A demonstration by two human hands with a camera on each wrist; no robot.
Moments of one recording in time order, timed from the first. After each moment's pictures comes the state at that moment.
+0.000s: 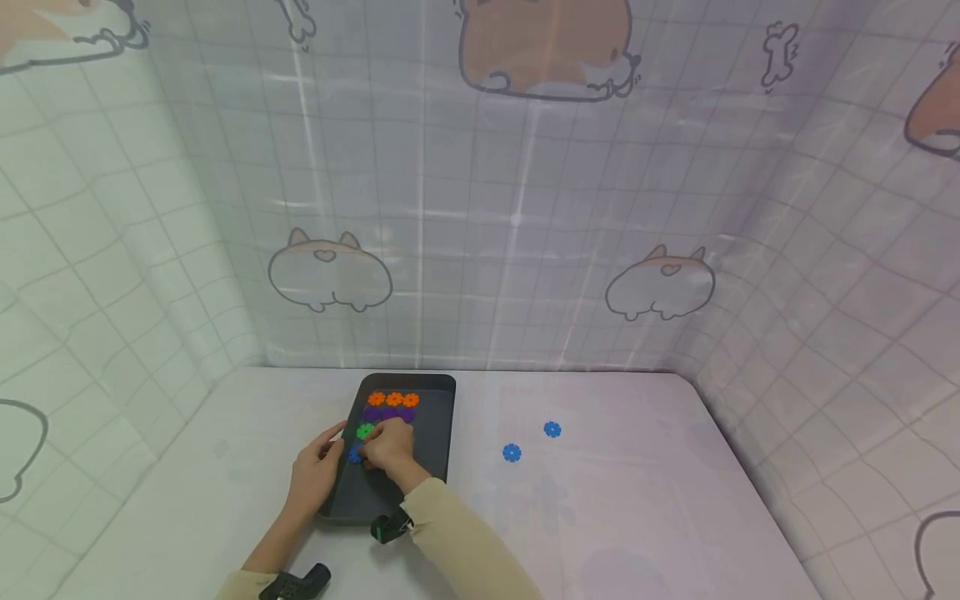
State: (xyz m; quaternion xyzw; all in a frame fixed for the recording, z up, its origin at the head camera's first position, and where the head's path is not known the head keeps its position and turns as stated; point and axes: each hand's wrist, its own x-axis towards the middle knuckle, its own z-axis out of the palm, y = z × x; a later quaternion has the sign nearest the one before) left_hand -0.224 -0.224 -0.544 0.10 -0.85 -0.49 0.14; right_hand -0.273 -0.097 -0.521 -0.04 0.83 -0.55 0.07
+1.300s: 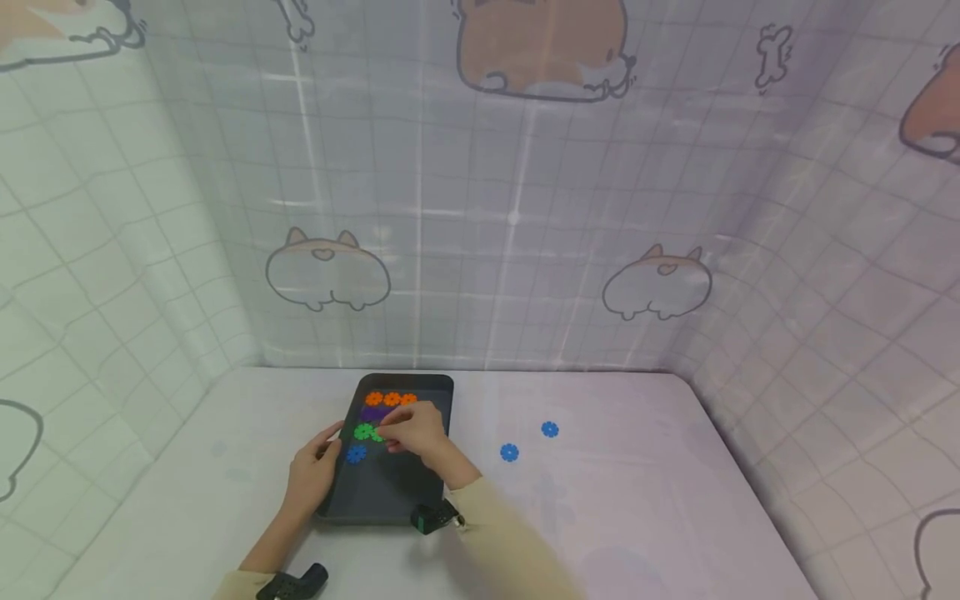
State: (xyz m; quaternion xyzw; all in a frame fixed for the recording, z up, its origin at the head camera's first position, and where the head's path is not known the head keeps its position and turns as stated) left_hand -0.225 -0.222 -0.544 0.10 -0.85 -0.49 0.13; right_hand -0.277 -0.031 -0.481 -0.11 0.75 -0.63 0.14
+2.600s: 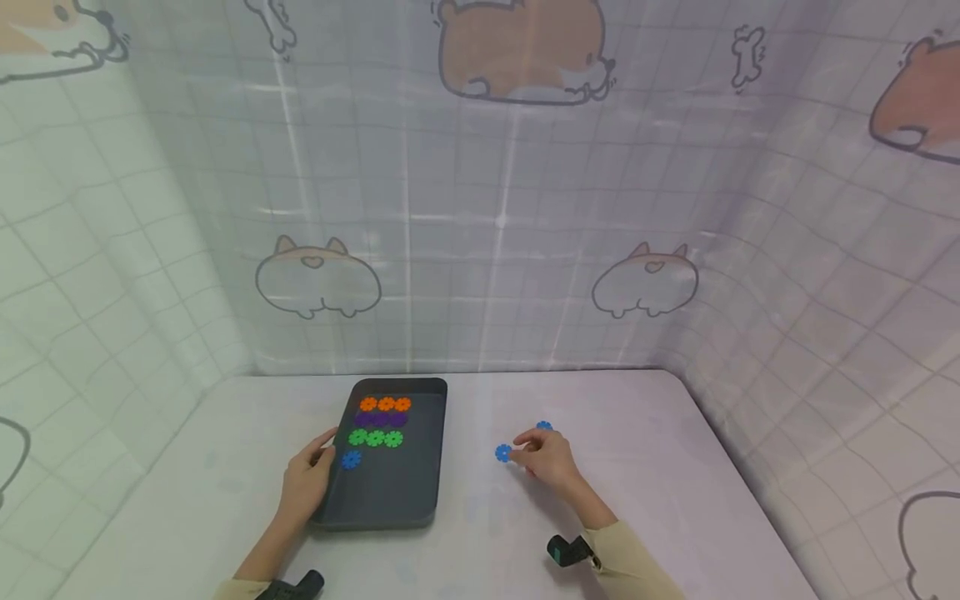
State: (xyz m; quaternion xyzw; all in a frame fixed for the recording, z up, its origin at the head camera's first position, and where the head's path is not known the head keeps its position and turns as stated) left_hand -0.224 -0.222 -0.543 0.11 -0.86 -0.48 0.12; right_hand -0.261 0.174 -0.525 -0.04 0.85 -0.52 0.03
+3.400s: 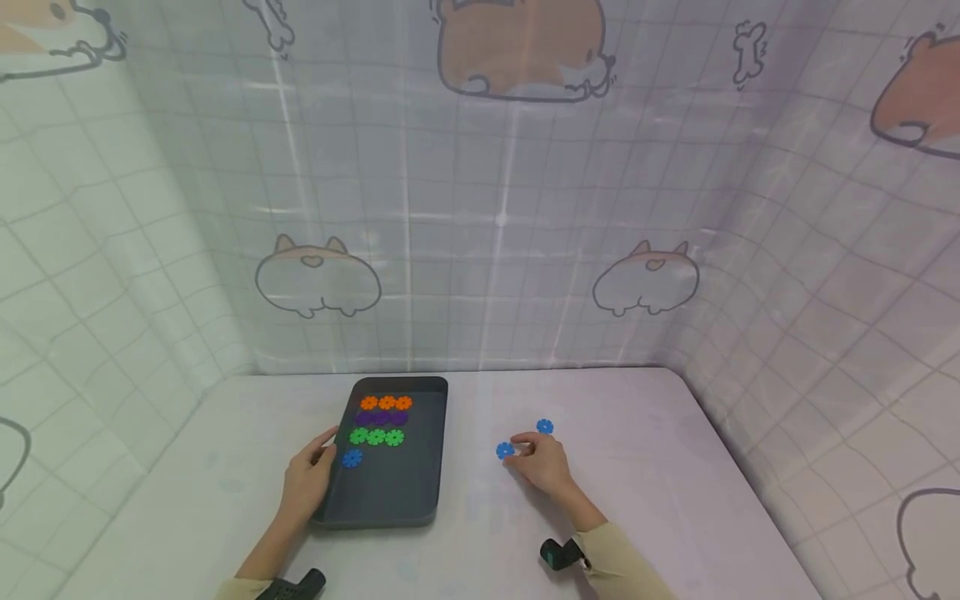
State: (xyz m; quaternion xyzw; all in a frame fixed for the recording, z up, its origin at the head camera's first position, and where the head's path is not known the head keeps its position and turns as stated) left_hand -0.224 -0.222 -0.545 0.11 -0.86 -0.48 0.13; right_hand -0.260 0.165 -0.543 -0.03 0.88 -0.47 0.02
